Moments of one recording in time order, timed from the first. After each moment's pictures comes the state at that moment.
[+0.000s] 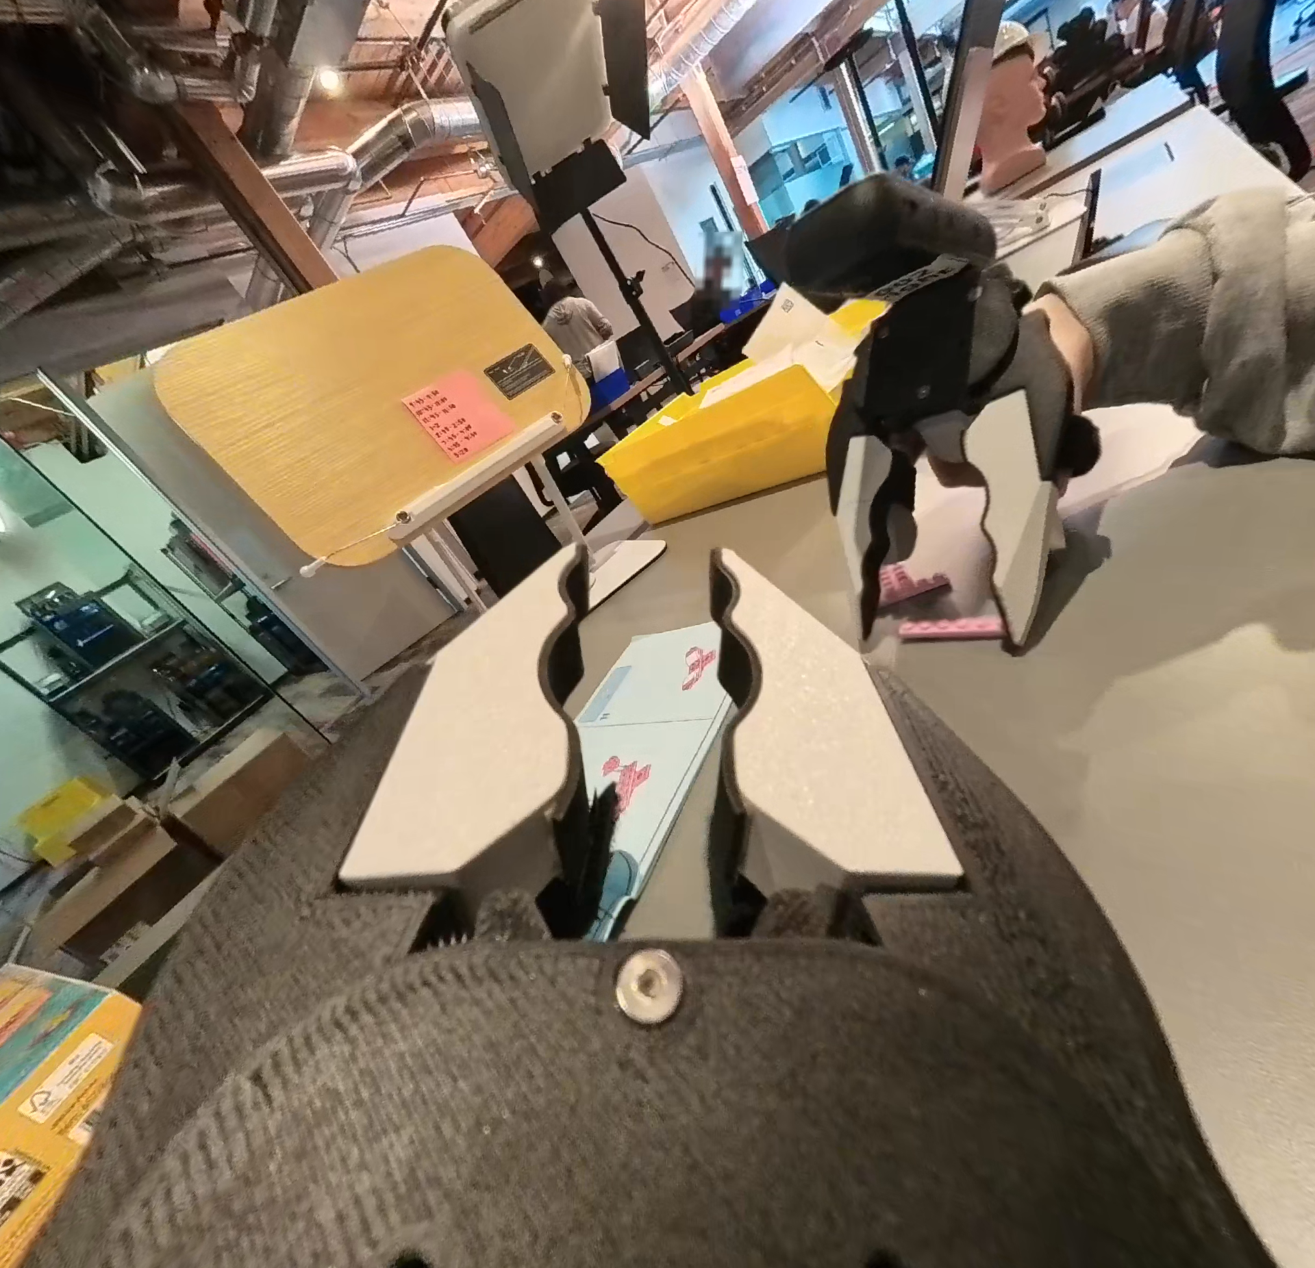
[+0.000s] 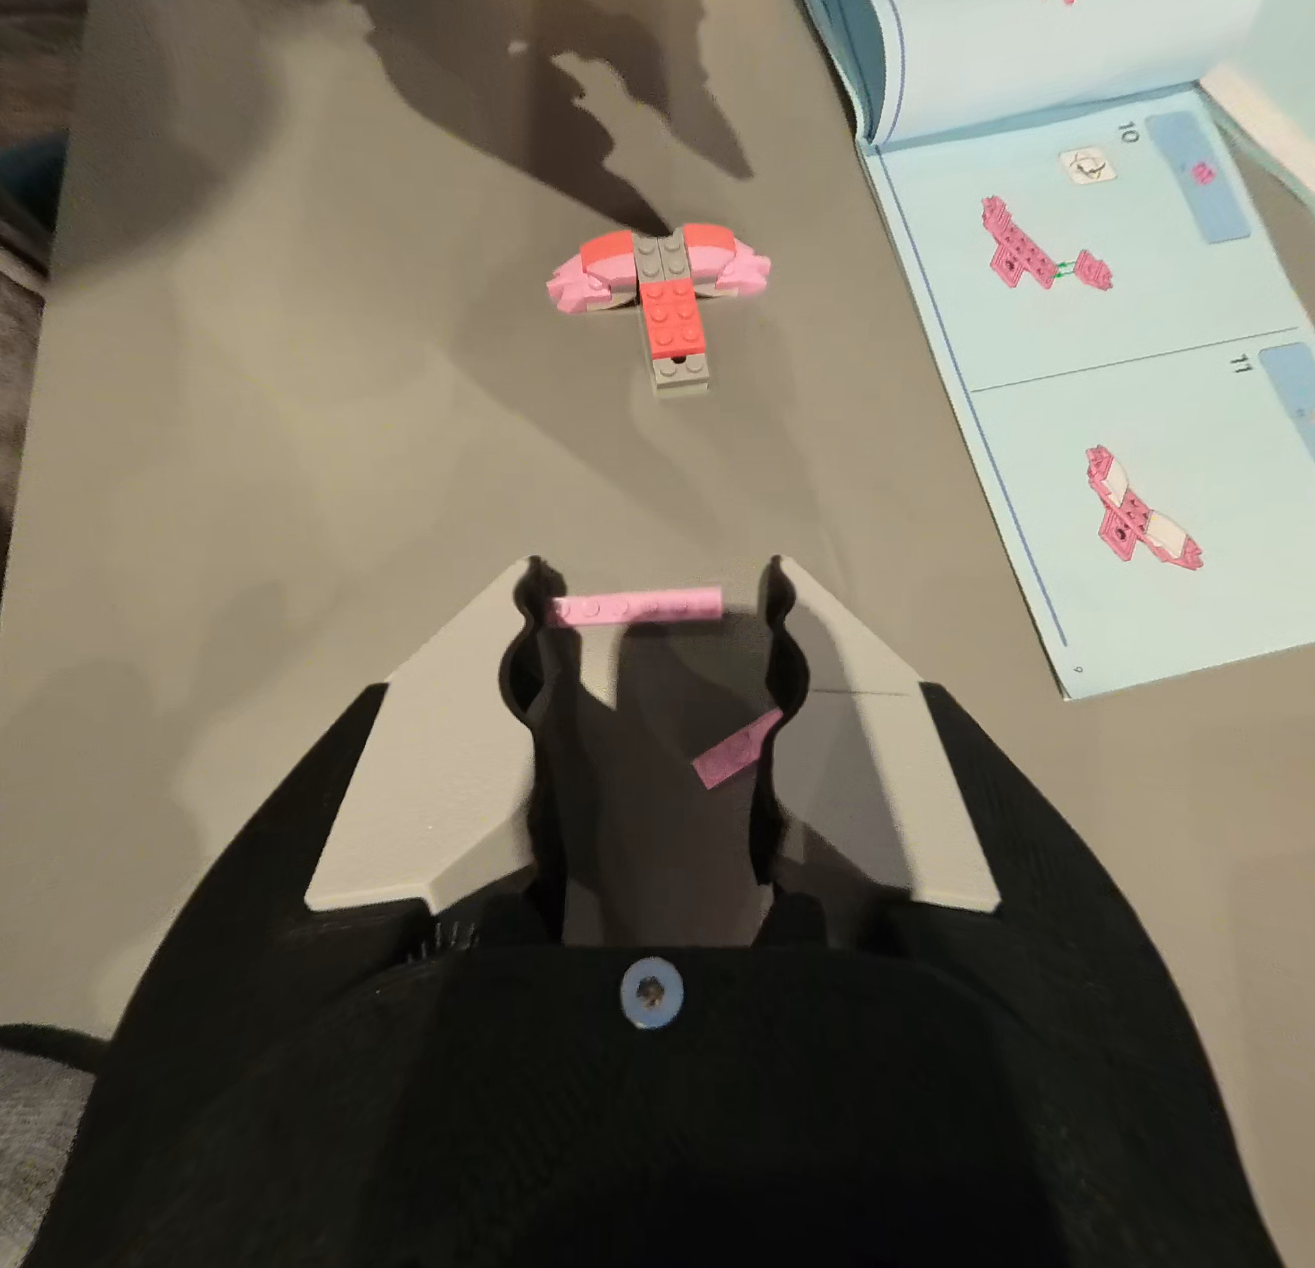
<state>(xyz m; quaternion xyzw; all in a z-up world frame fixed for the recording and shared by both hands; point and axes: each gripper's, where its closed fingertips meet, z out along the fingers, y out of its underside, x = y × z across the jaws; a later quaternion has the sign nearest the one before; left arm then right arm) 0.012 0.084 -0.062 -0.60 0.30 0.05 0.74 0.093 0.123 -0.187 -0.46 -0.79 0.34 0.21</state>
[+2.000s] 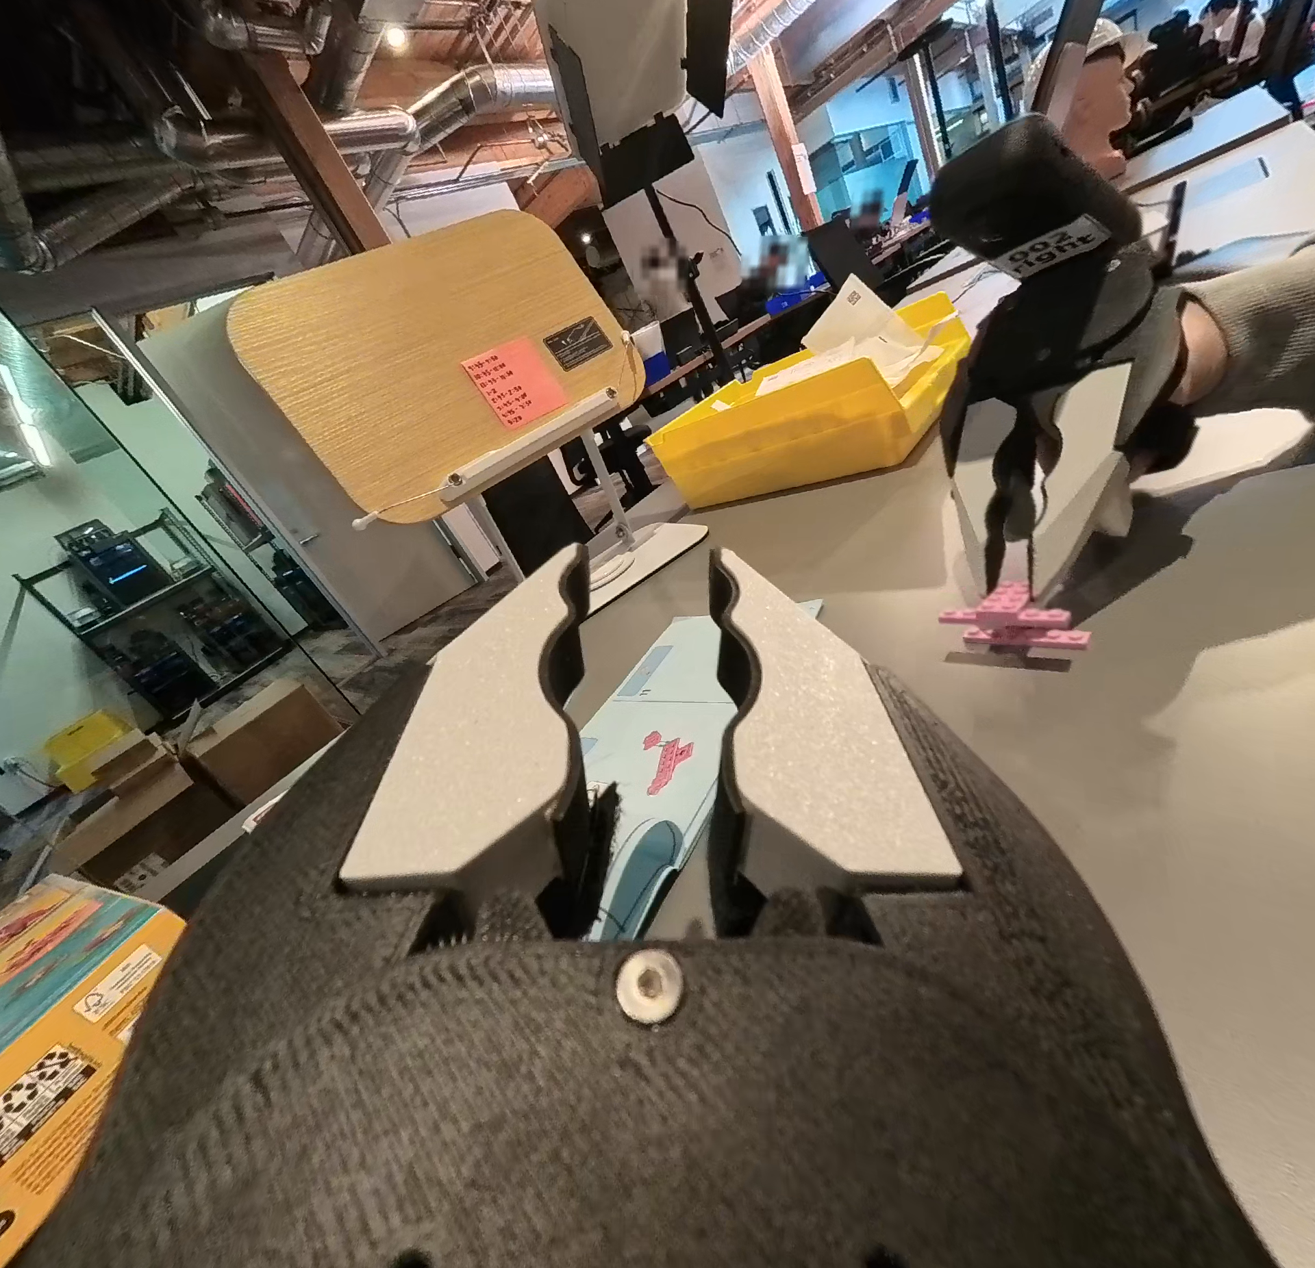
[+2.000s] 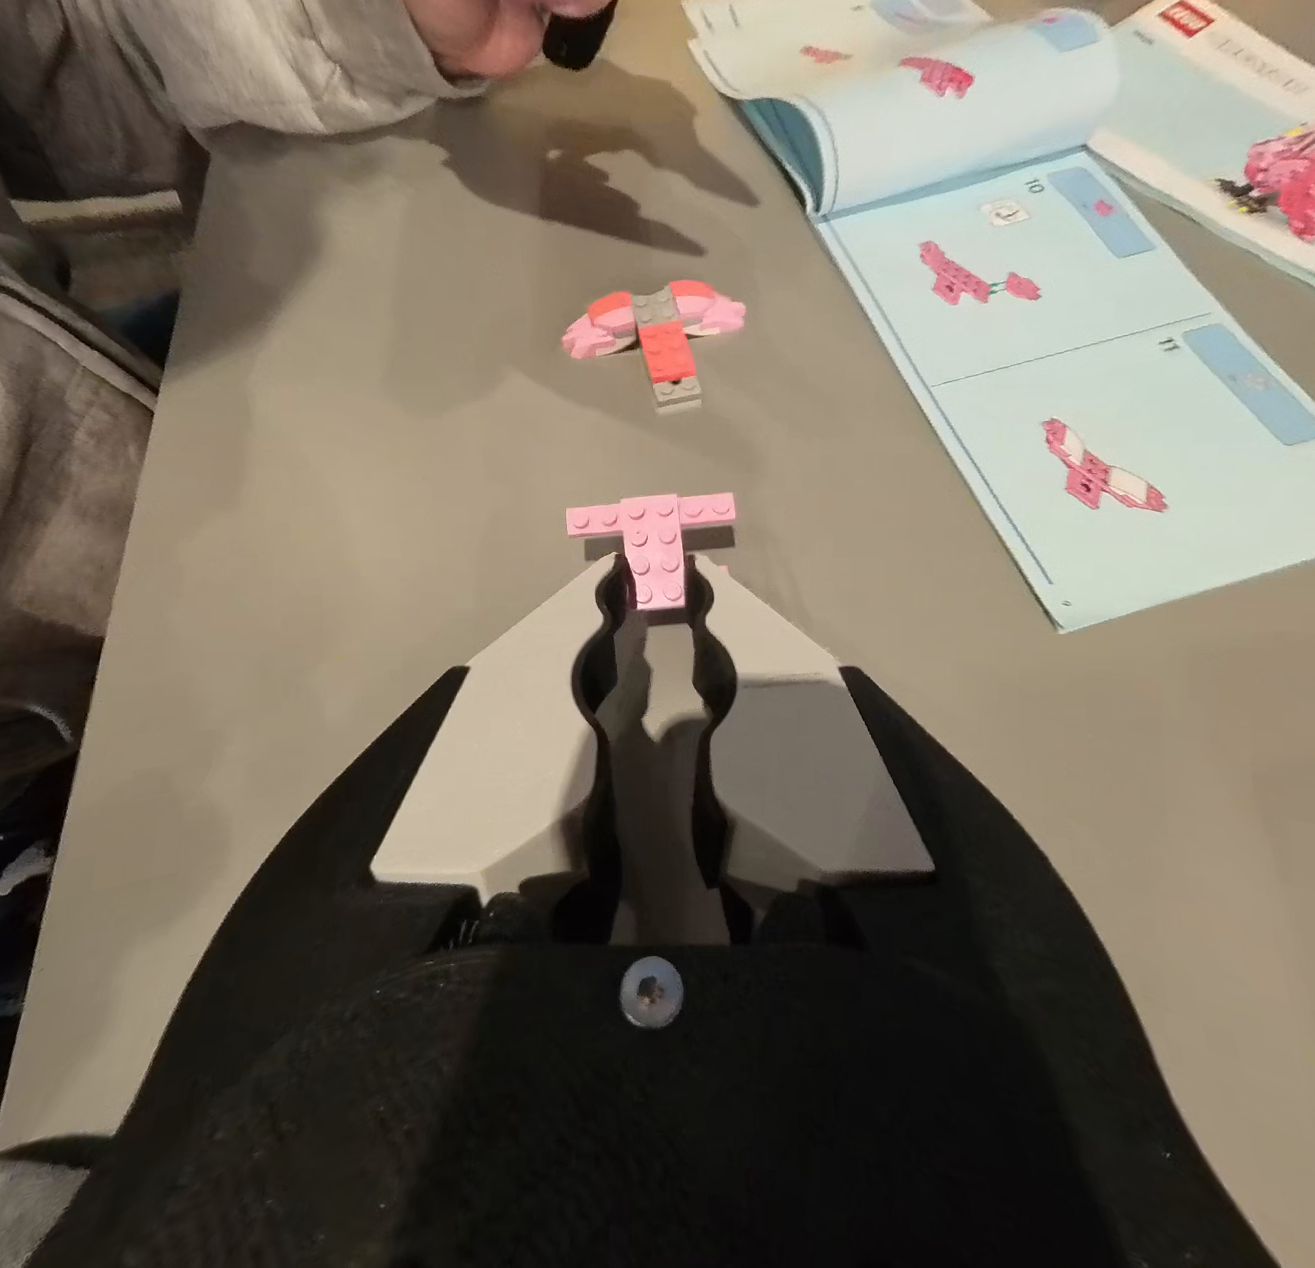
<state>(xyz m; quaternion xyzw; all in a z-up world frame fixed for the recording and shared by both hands) -0.016 0.087 -0.055 -0.61 0.25 0.06 0.75 0.110 0.128 -0.170 -0.47 -0.74 0.40 0.24</state>
